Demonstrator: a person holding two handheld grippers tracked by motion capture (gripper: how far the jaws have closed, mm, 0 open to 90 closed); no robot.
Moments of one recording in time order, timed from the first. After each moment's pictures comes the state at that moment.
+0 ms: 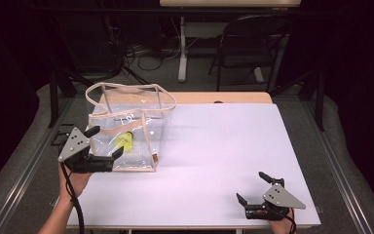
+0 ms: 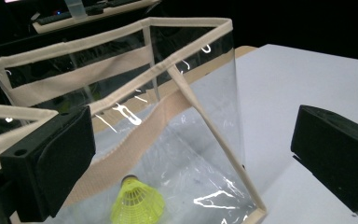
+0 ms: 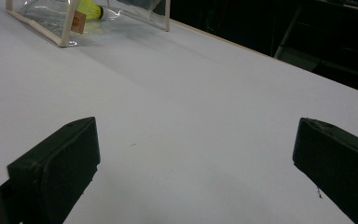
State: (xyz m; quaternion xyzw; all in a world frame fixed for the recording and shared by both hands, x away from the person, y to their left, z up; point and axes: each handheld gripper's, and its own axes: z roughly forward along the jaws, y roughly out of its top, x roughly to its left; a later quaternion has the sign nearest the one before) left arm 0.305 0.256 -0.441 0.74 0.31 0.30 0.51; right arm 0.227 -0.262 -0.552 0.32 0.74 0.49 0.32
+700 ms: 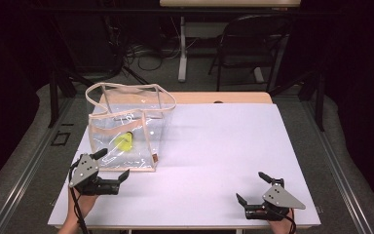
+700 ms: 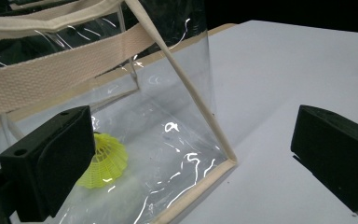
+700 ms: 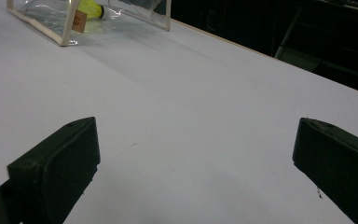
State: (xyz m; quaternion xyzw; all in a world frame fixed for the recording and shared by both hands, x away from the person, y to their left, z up) left arm 0.277 0.252 -0.501 0.75 0.31 0.28 0.51; right arm 0.226 -0.261 -0.552 0.32 0.74 0.50 0.33
